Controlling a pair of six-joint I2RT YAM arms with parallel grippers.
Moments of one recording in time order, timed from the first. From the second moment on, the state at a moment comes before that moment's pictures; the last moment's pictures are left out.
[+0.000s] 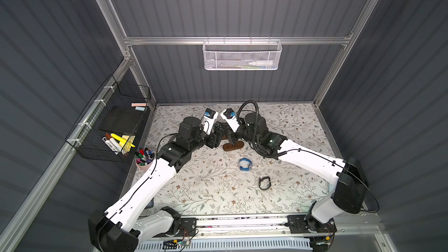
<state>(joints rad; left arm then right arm) -0.53 1.13 1.08 -0.38 0.13 0.02 0.88 1.59 1.30 0.02 -0.10 -0.14</state>
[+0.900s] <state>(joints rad) -0.53 1.17 1.12 -0.38 0.13 0.04 0.86 1.59 1.30 0.03 -0.05 -0.13</state>
